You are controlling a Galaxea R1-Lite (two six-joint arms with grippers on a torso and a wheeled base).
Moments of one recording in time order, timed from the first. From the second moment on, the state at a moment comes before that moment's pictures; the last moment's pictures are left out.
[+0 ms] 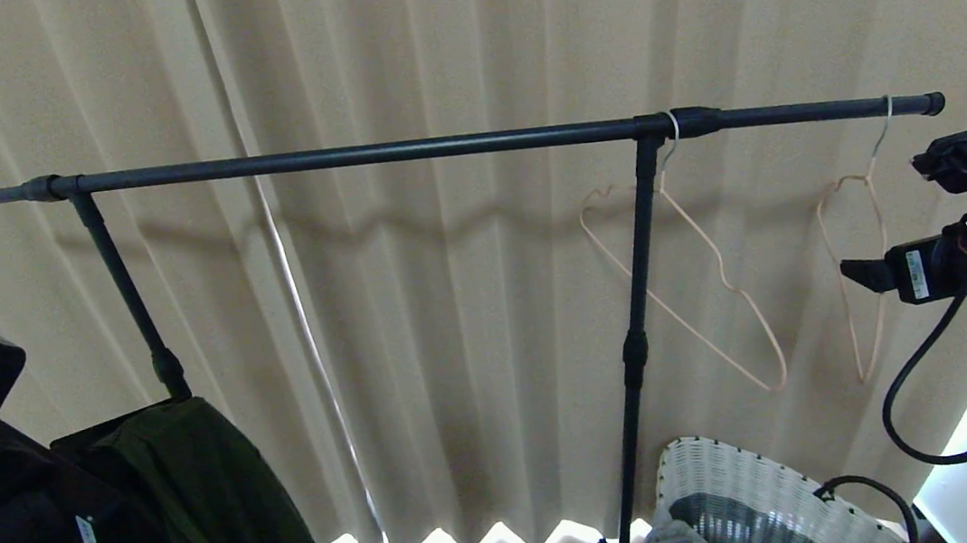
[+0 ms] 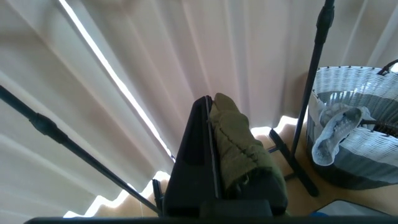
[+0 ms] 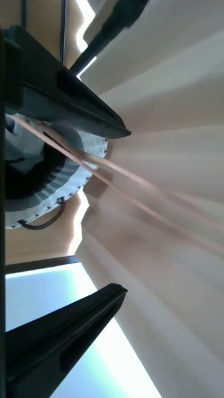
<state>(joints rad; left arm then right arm) -0.34 1.06 -0.48 -0.34 -0.03 0.23 -0.07 1.59 -0.86 -0.26 -0.14 -0.12</state>
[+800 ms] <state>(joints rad) -0.34 1.07 -0.48 -0.34 -0.03 0.23 -0.10 1.62 -0.93 -0.14 -0.05 0.02</state>
